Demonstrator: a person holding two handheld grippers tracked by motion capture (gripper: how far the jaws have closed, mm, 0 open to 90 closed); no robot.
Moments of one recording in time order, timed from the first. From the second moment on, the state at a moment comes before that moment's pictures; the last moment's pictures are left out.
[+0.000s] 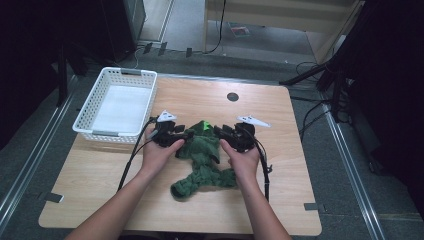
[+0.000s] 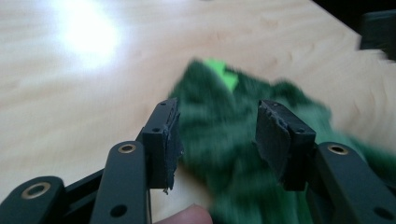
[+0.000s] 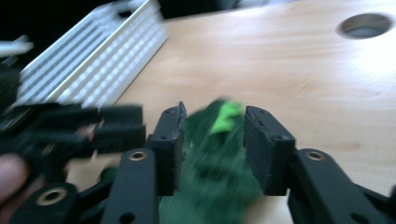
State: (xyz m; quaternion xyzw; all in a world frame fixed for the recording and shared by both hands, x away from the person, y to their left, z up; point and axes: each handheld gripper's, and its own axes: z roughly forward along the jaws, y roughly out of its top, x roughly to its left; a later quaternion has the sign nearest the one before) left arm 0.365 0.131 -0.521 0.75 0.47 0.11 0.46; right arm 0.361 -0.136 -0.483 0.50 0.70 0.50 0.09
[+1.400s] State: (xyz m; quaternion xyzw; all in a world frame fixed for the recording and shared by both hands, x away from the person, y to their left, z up) left arm 0.361 0.101 -0.524 0.77 0.45 0.13 0.44; right arm 0.324 -0.150 -0.523 0.46 0.76 0.45 0.06
